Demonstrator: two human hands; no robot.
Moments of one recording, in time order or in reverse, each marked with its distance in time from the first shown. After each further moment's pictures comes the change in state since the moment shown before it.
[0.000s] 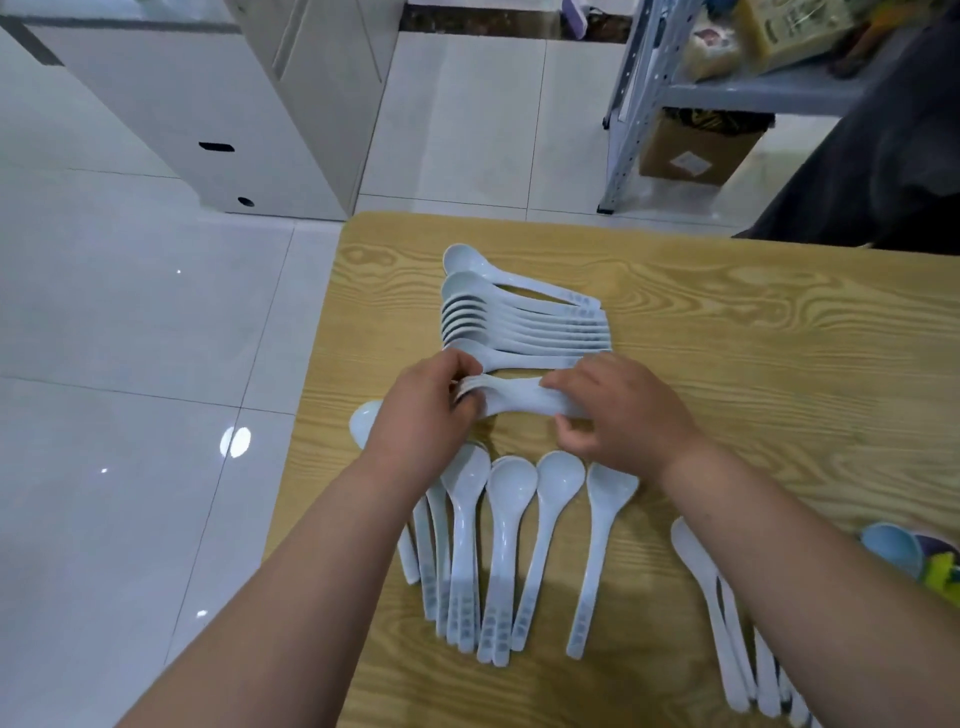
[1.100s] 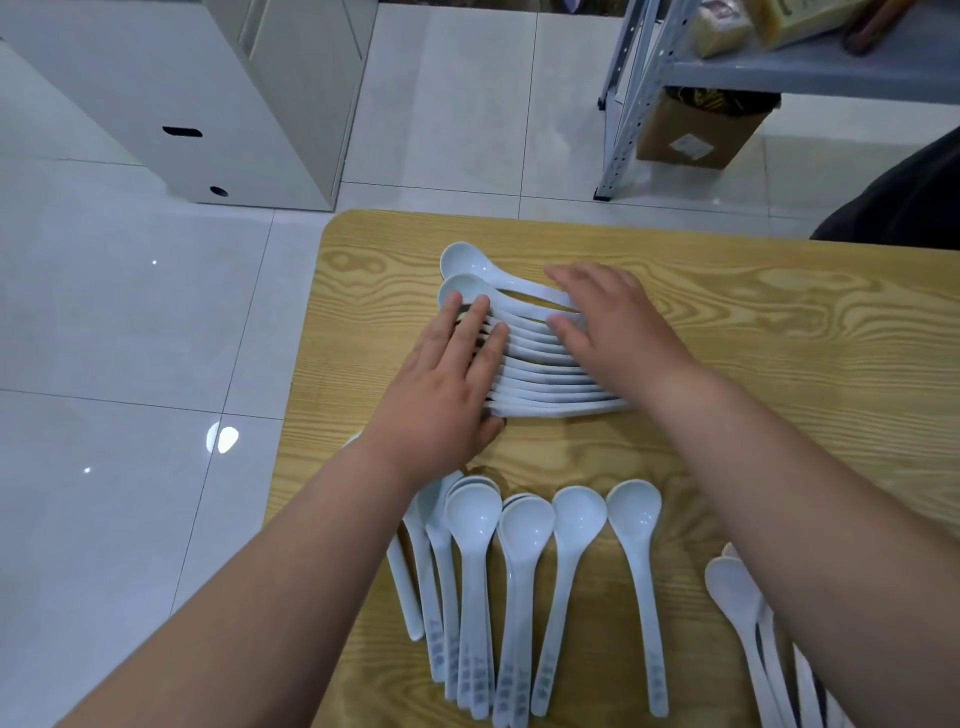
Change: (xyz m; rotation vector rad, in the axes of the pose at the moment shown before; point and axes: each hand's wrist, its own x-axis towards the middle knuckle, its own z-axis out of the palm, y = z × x) left_hand 0.058 -0.036 0.013 0.734 -0.069 0.527; right_hand 0.093 0.032 0.003 0.123 -0.057 0.328
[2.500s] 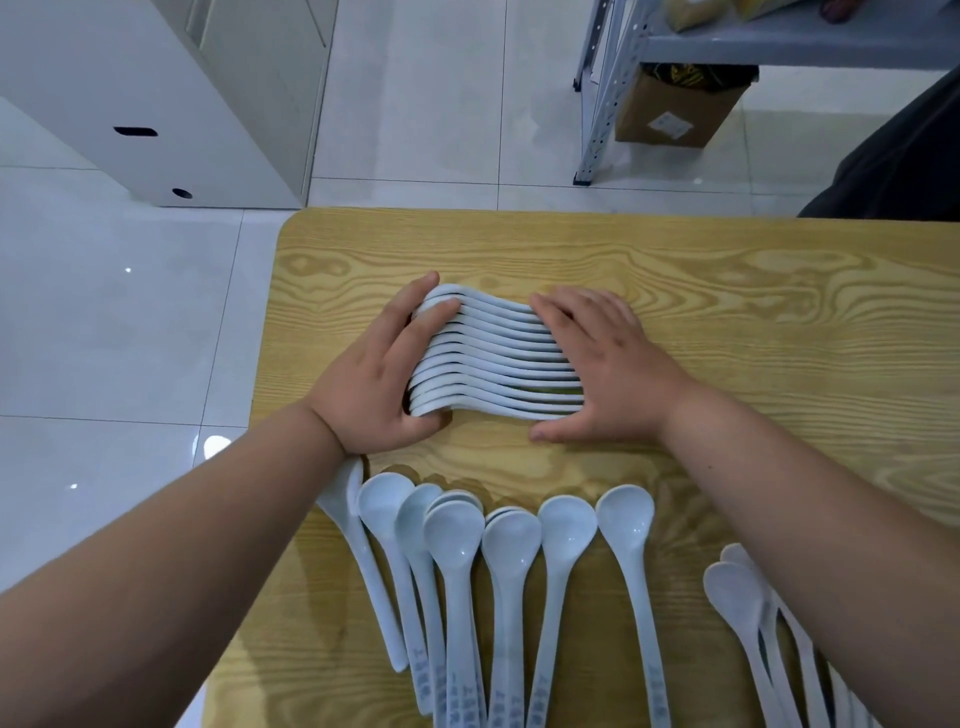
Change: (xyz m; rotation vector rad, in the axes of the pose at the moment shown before) left_hand 0.023 -0.063 0.025 -0.445 0.150 0.242; right_hand -0.028 0.033 0.016 -0.241 -0.190 -0.178
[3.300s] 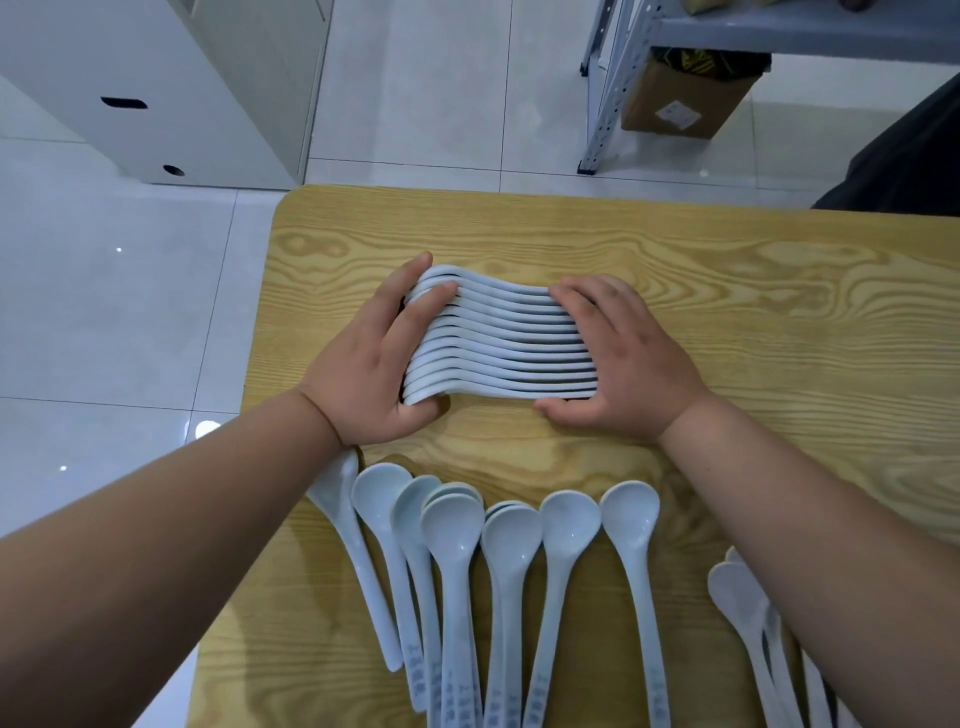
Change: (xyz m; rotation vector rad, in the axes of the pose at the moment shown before) left_hand -0.003 -0.004 0.002 0.042 0.007 -0.037; right_hand -0.002 0.003 0.014 0.077 0.270 0.002
